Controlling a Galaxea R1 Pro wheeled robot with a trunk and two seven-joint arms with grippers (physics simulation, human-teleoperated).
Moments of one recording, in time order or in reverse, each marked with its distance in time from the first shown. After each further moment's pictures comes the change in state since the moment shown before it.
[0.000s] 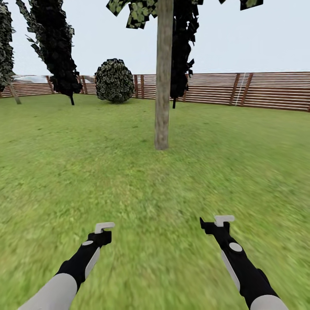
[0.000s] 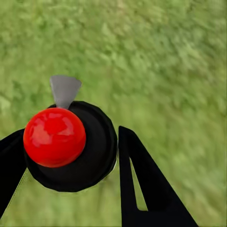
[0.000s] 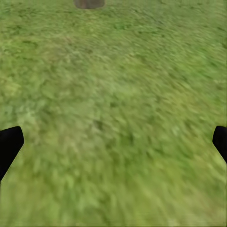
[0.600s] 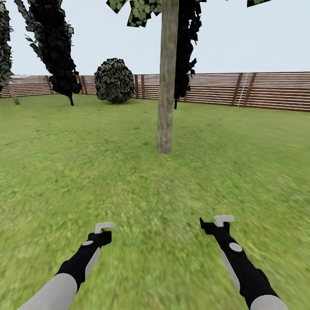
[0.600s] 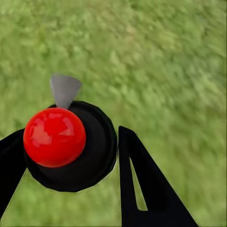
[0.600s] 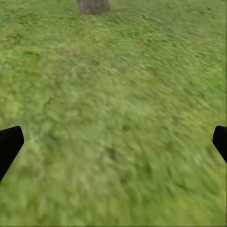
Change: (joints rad) left arm 0.000 0.000 0.000 0.000 0.000 0.000 -0.001; right arm 0.000 0.000 0.000 0.001 0.000 0.000 0.000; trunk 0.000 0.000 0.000
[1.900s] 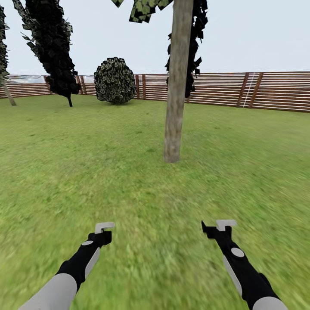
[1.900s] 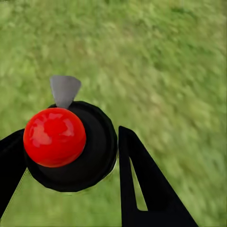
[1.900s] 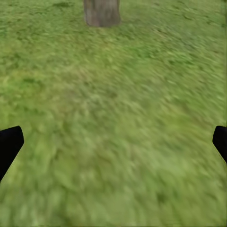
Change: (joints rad) left arm 0.000 0.000 0.003 0.000 0.000 0.000 -0.006; right arm 0.000 -0.013 -0.005 0.077 0.002 -0.076 0.003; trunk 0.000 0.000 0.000
